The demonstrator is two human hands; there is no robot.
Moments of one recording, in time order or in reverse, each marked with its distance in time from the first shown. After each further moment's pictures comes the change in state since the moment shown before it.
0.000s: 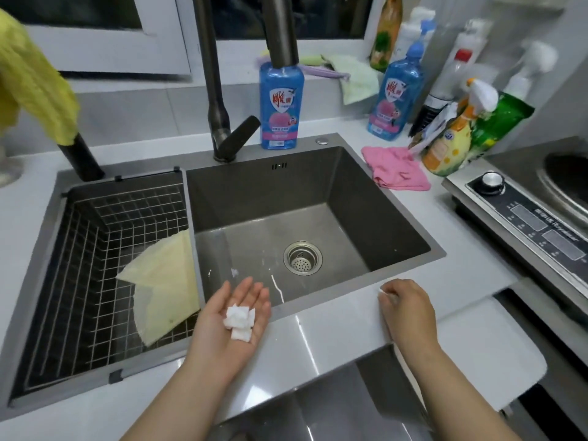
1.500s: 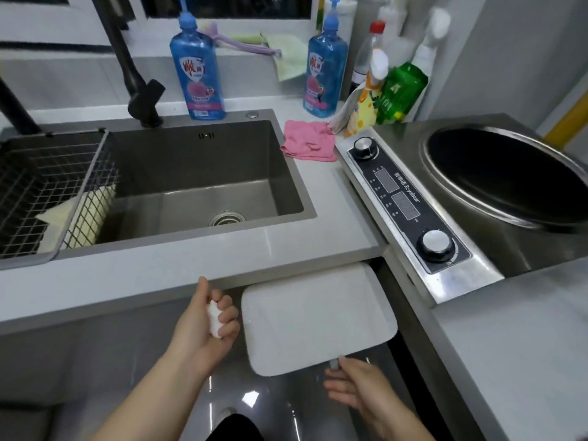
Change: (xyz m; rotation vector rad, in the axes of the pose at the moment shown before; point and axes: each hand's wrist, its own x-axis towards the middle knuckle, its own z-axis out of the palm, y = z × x) left_hand 0.007 -0.263 0.061 0.136 0.310 0.200; right_hand -0.036 0.253 -0.090 0.818 -0.792 0.699
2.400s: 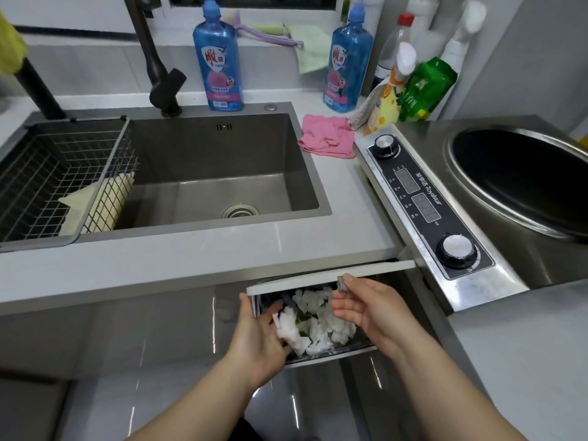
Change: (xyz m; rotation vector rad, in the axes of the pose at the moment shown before) left_hand 0.009 -0.052 0.007 0.104 0.008 -0.246; right_hand -0.023 -0.098 0.024 0.167 -0.172 -0.347
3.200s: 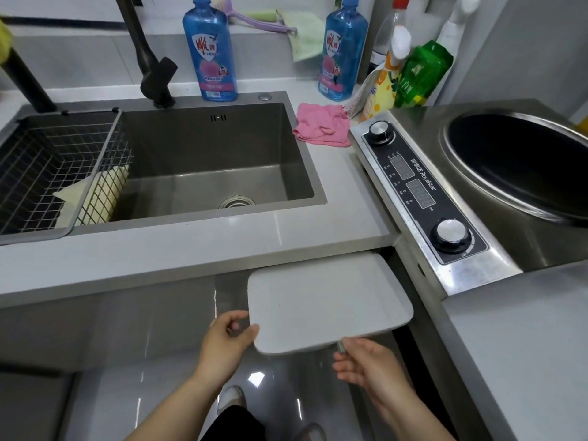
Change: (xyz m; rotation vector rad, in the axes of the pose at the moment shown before) left_hand -0.004 -0.006 -0.055 0.953 0.331 0.555; right_hand -0.024 0.085 -0.040 -0.083 0.160 0.135
